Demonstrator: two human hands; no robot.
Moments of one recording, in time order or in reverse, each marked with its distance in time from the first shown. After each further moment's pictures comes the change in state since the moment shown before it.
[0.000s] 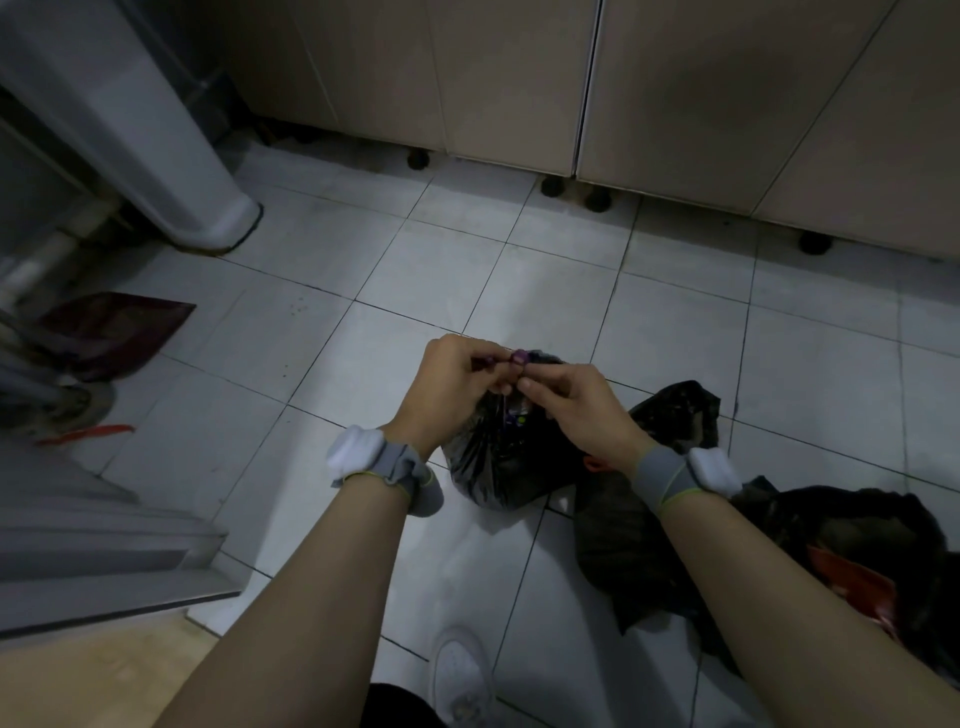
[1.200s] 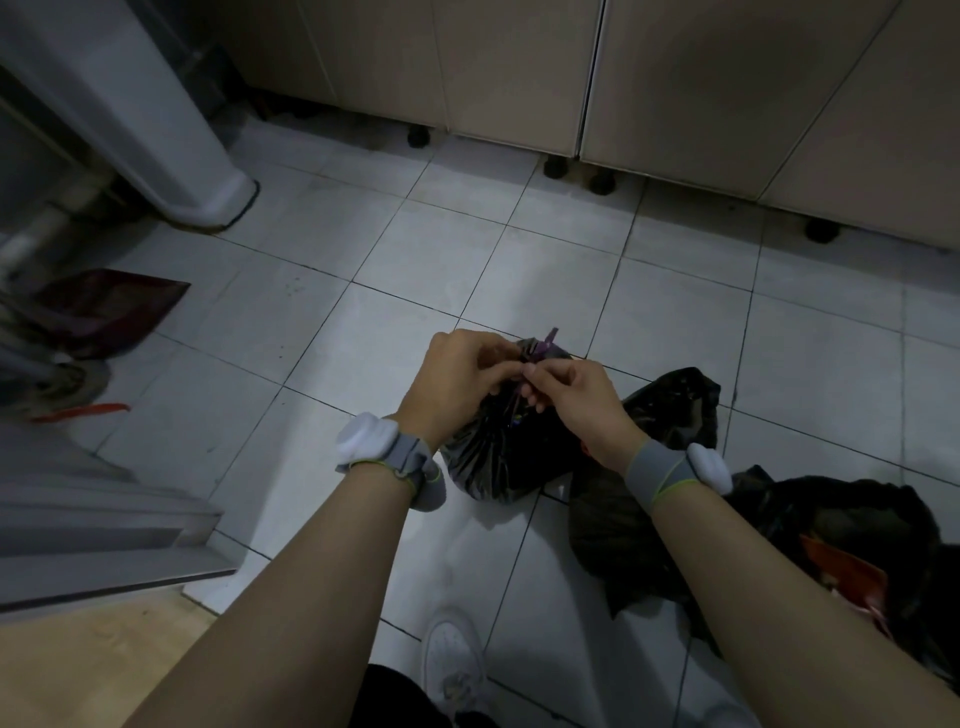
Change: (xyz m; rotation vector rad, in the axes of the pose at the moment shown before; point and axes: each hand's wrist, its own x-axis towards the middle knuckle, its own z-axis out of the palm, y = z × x) left_hand 0.000 -0.011 0.018 0.196 0.014 0.033; right_hand -0.004 0.003 0.010 0.261 0.140 0.219
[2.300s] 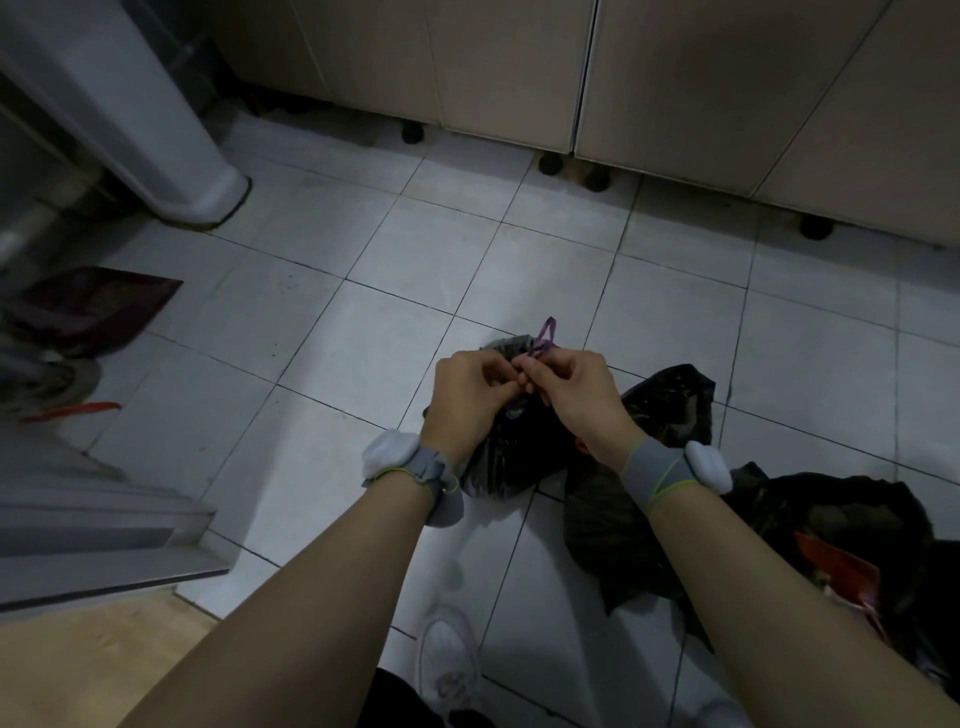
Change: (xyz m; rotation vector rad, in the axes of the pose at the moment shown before) left_hand -0.010 -0.009 0.043 -0.112 0.134 -0.141; right_hand 0.002 0.001 -0.005 -0.053 0.105 -0.075
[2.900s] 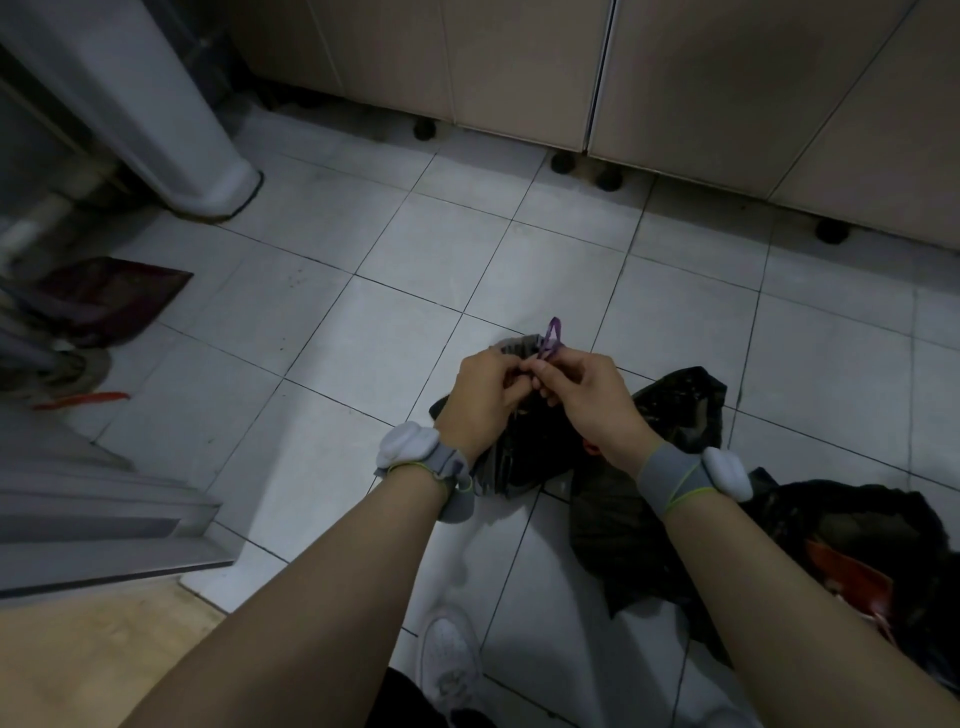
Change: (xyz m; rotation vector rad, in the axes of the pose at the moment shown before) left_hand 0.004 -0.001 0.002 0.223 -0.127 0.114; right_hand 0.001 0.005 -0.002 -0.053 -0.091 -0.016
